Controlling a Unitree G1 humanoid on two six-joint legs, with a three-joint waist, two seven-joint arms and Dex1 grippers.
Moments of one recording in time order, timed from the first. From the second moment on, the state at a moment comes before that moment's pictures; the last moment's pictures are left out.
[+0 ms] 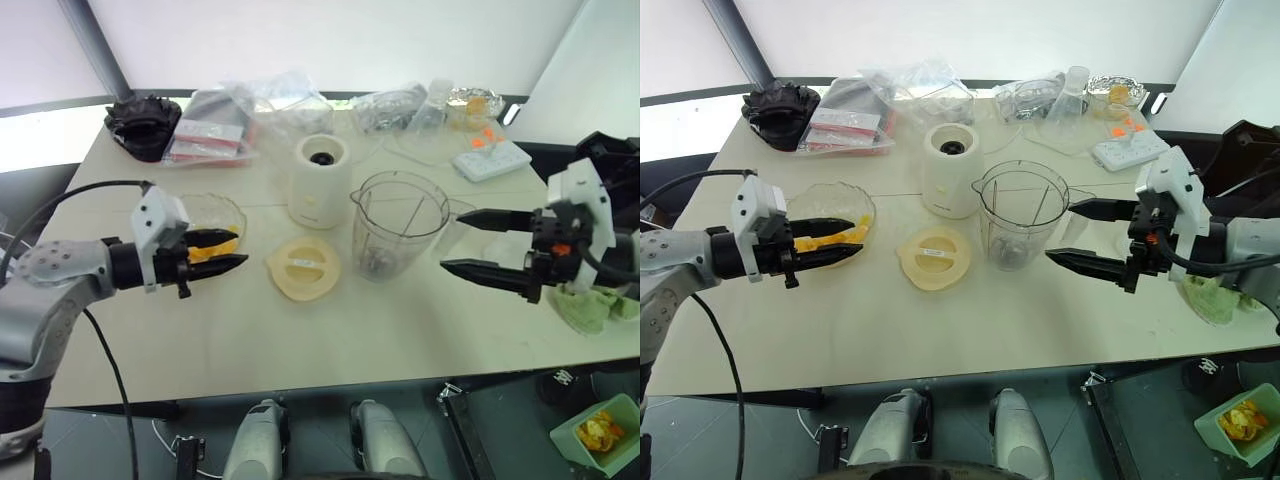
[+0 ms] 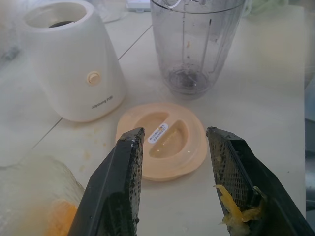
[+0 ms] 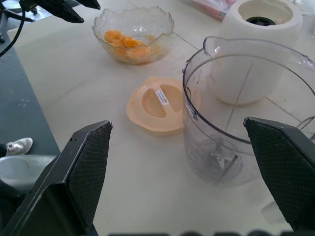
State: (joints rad) left arm -0.25 0.89 0.19 -0.37 -0.60 0.62 -0.99; right arm -0.24 -1.09 -0.38 -0.46 0.92 0.87 0.93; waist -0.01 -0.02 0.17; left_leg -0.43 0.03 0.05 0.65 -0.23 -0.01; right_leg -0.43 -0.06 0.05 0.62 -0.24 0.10
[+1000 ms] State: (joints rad) left arm -0.28 0.90 0.18 -0.39 -0.62 0.67 -0.96; right arm -0.28 -1.07 -0.34 -0.46 0.92 0.87 0.88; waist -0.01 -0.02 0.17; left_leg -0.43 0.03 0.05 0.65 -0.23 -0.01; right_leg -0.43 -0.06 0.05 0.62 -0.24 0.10
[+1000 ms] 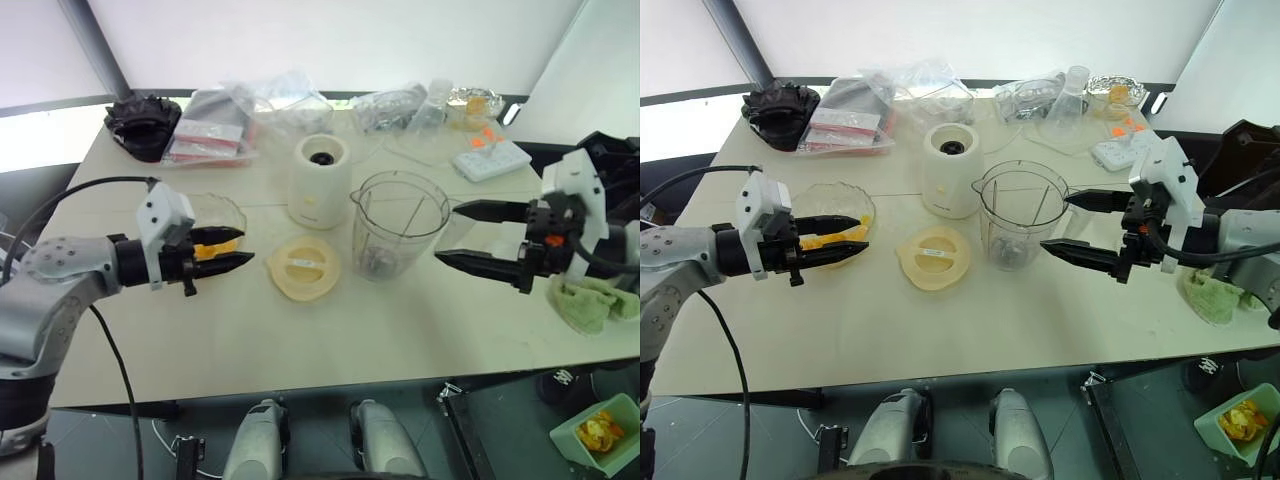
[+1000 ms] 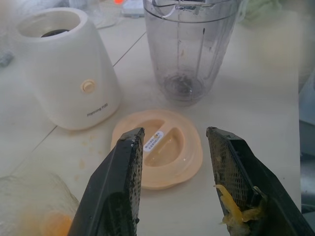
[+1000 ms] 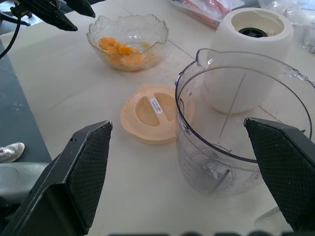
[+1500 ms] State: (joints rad) left arm -0.71 0.91 -0.03 0.18 -0.42 0.79 -0.91; right arm -0.30 -1.03 -0.30 -0.48 0.93 0.88 0.82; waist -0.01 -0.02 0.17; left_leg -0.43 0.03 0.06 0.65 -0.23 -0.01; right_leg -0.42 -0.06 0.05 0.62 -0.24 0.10
